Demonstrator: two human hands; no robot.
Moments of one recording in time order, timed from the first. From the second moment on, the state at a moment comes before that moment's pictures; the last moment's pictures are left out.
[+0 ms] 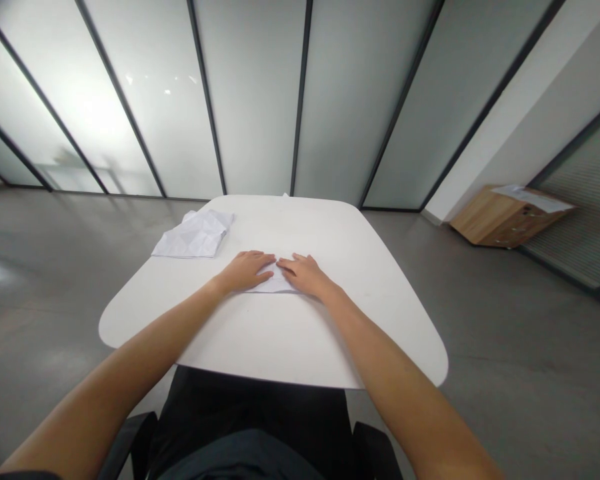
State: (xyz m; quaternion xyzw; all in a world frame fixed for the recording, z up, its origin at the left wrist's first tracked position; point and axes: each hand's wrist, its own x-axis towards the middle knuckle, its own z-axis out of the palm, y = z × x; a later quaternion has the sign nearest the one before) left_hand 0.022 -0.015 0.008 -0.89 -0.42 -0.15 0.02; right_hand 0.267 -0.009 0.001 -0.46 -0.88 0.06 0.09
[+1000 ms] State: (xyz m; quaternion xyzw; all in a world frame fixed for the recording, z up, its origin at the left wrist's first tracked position) left_hand 0.026 -0.019 0.011 -0.87 -0.47 -0.15 -0.02; right_hand 0.310 -0.042 0.045 -0.50 -0.86 0.09 -0.02
